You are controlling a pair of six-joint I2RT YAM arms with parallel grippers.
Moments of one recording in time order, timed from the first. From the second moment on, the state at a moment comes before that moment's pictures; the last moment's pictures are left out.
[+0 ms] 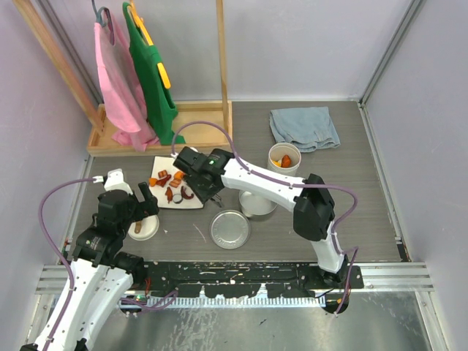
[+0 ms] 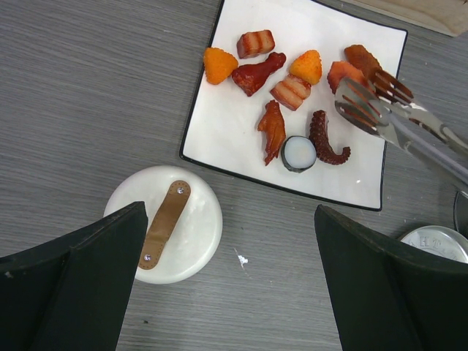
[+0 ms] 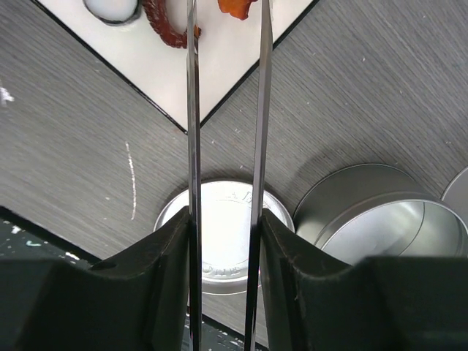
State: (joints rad) left arm -0.27 0.45 0.59 -0.72 -0.27 -0.43; right arm 1.07 2.03 1.87 -1.01 0.22 0.30
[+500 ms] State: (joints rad) left arm -0.27 0.45 0.59 -0.72 -0.27 -0.43; right arm 1.06 1.82 1.80 -1.00 0.21 0.36
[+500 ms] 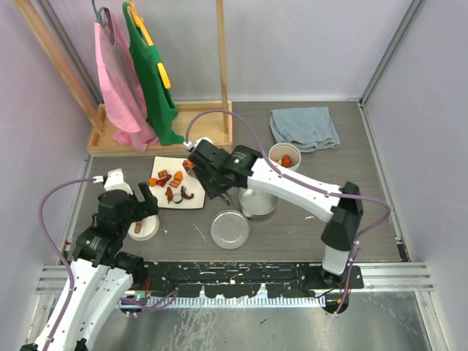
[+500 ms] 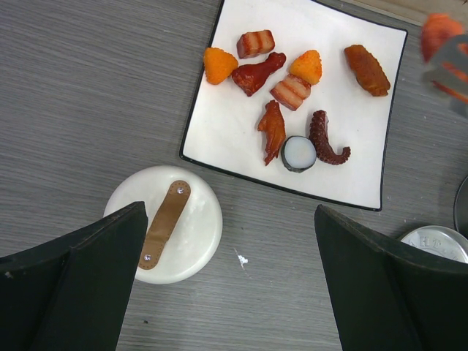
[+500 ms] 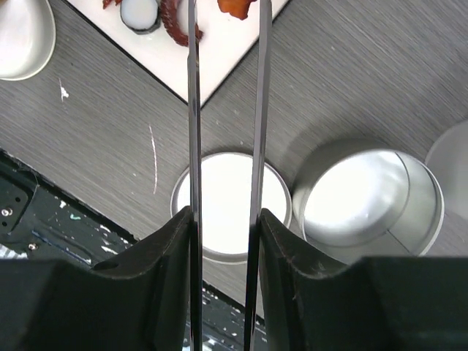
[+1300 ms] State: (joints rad) left arm -0.27 0.45 0.59 -0.72 -0.26 -0.43; right arm 0.87 1.19 1.20 -1.12 0.15 0.54
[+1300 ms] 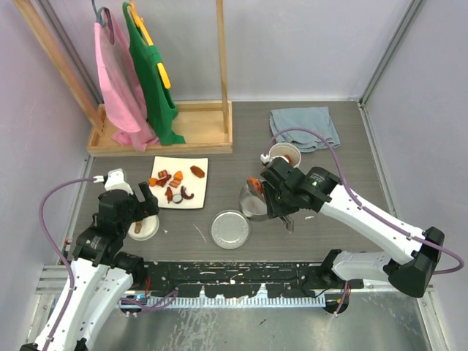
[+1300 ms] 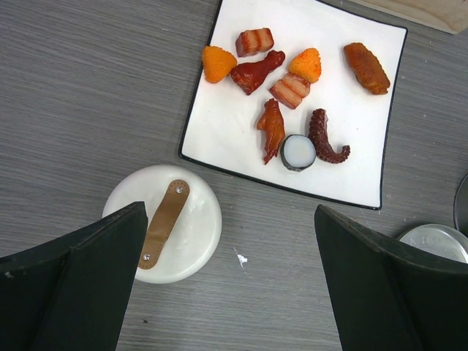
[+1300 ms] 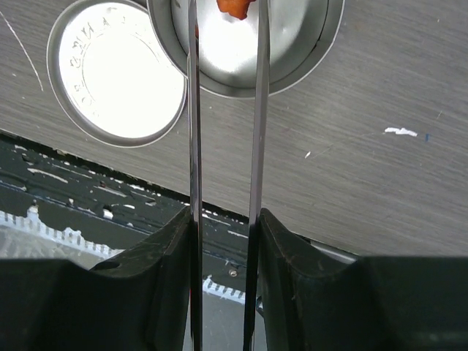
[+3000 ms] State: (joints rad) left arm -0.27 0.47 0.59 -0.72 -0.26 -0.43; right arm 0.87 1.19 1.17 -1.01 0.13 0.59
